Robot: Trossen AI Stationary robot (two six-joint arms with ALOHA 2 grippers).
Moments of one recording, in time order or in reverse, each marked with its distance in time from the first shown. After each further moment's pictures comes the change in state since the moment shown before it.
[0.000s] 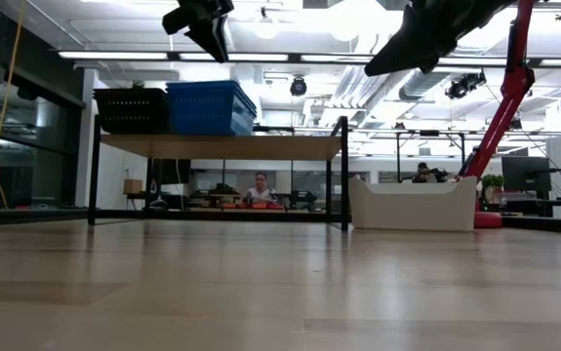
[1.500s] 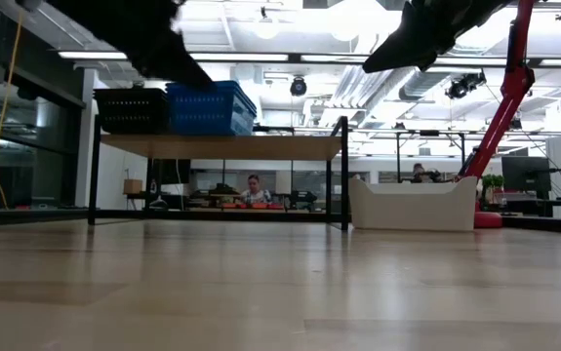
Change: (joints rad) left arm -0.573 -0.361 -1.061 1.061 -0.316 -0.912; right arm 0.000 0.000 0.000 0.018 -0.005 -0.028
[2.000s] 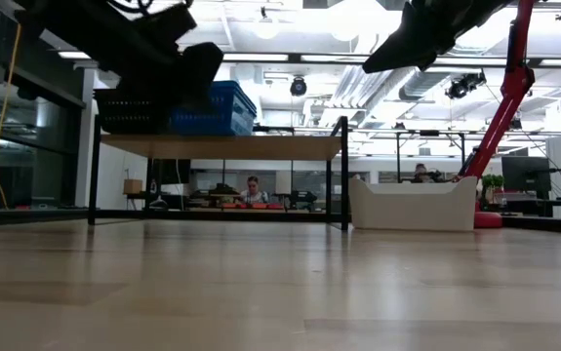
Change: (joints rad) left arm -0.080 0.248 -0.012 0.176 -0.465 -0.300; right arm 0.000 0.000 0.000 -0.001 0.001 -0.014
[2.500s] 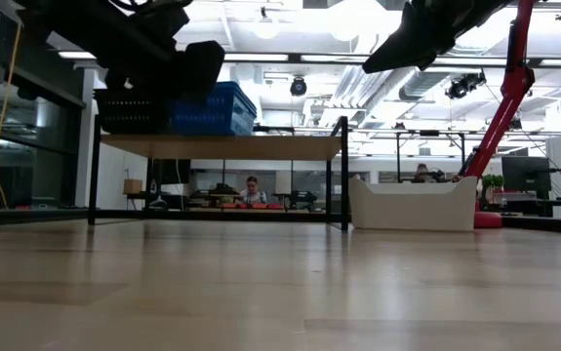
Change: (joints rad) left arm 0.013 0.000 0.000 0.029 -0.163 -0.018; right arm 0.000 0.000 0.000 0.000 0.000 -0.012
